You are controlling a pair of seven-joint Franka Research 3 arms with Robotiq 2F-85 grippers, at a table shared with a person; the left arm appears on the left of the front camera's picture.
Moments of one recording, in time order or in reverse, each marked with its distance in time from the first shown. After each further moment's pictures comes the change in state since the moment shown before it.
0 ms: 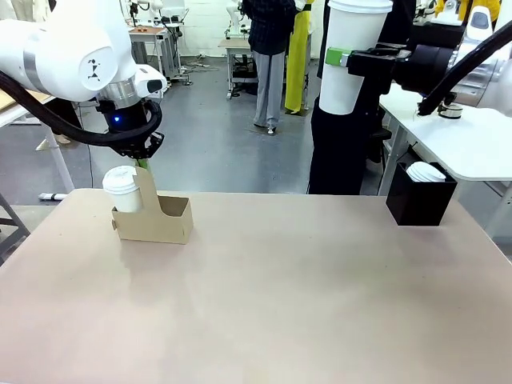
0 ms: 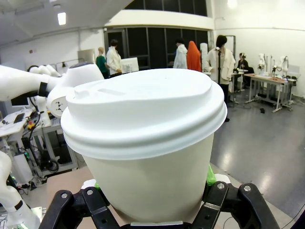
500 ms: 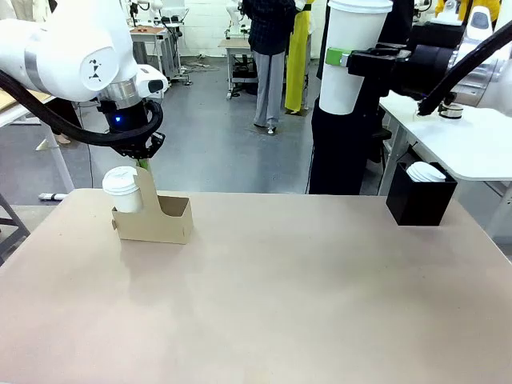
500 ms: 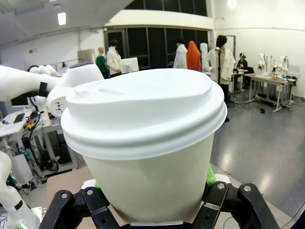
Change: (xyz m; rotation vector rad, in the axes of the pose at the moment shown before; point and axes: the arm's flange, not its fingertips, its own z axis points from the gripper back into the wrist) left arm 0.000 -0.002 0.000 -0.001 -0.001 -0.009; right arm 0.000 0.000 0.000 0.000 0.000 0.000
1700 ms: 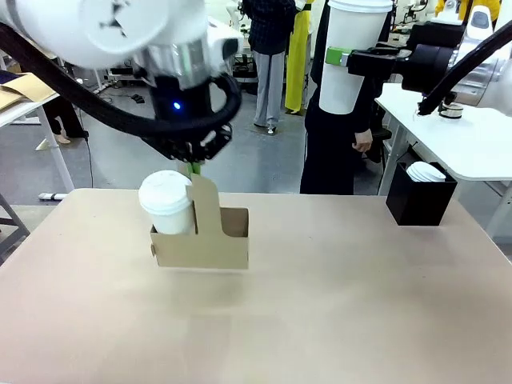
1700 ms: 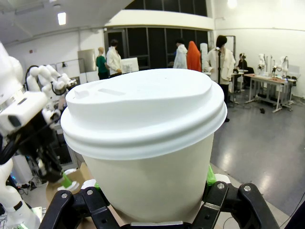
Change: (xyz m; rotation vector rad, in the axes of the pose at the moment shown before) left arm -0.160 -0.175 0.146 0.001 -0.059 0.099; right arm 0.000 0.000 0.000 0.000 0.000 0.001
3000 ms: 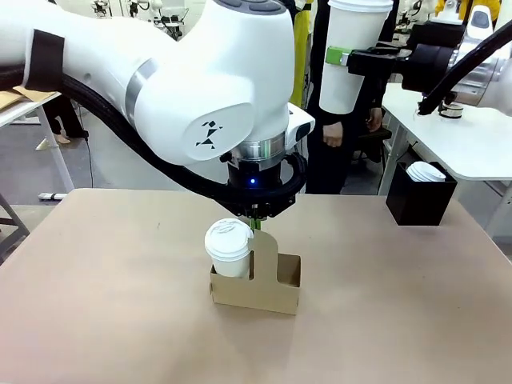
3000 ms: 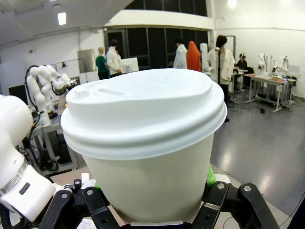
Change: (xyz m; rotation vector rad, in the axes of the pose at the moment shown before) left arm -0.037 -0.091 -0.082 -0.057 0.024 -0.098; right arm 0.000 0.000 0.000 0.000 0.000 0.000
